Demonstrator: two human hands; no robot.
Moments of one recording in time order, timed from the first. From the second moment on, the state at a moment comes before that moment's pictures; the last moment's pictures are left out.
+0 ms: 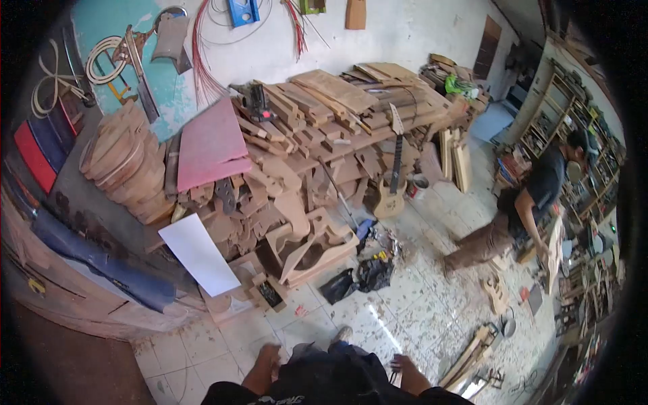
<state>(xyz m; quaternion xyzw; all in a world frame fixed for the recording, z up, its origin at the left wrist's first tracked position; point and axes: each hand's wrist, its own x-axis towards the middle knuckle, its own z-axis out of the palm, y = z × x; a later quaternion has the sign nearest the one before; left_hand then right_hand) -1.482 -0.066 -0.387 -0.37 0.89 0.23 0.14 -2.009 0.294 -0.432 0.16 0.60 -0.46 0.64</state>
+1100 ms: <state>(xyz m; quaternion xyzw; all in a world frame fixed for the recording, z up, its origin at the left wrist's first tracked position) -1.858 -0.187 -0.275 -0.83 0.10 0.53 -0.15 -2.454 -0.839 -0.119 -0.03 0.38 -0.74 0.56</state>
